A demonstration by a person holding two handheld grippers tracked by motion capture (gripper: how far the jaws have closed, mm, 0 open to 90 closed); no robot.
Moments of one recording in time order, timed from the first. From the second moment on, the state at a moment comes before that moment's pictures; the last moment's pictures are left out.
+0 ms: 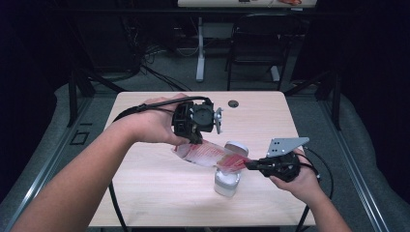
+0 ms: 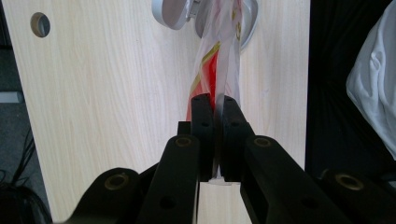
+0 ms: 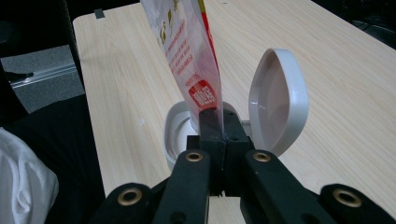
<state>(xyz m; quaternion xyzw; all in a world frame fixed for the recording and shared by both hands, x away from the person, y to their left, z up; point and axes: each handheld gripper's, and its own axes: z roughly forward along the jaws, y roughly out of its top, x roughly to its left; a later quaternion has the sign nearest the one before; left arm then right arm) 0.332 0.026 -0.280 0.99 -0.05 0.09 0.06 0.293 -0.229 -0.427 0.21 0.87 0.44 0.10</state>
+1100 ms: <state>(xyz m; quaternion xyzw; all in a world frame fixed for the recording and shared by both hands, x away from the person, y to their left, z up) 0.338 0.054 -0.293 0.99 -0.03 0.09 0.07 0.294 -0.213 -0.414 0.19 0.87 0.43 0.11</state>
